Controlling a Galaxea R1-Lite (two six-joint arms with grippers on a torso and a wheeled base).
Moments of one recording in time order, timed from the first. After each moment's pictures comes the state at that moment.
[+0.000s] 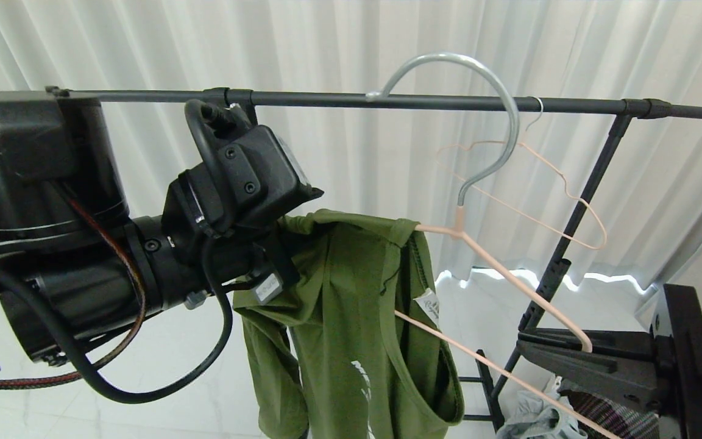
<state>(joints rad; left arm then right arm) -0.66 1.42 -0.89 -0.41 -0.06 0.78 1.05 1.15 -0.69 -0.24 0.05 -0.11</state>
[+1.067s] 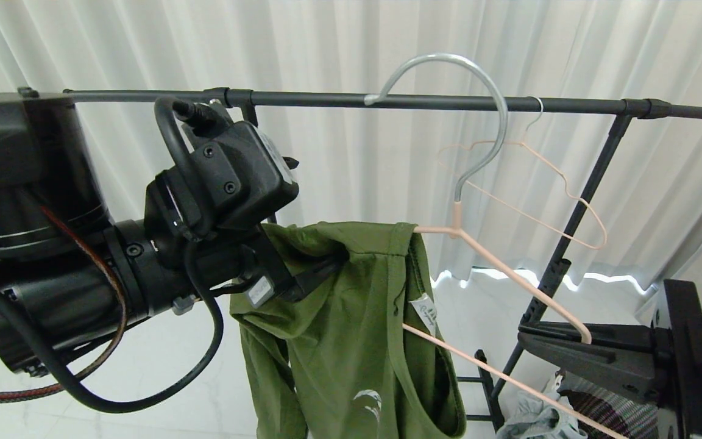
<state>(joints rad) -0.67 1.40 -0.86 -0.42 -0.06 0.78 1.03 1.15 -0.70 -0.24 0.05 -0.10</state>
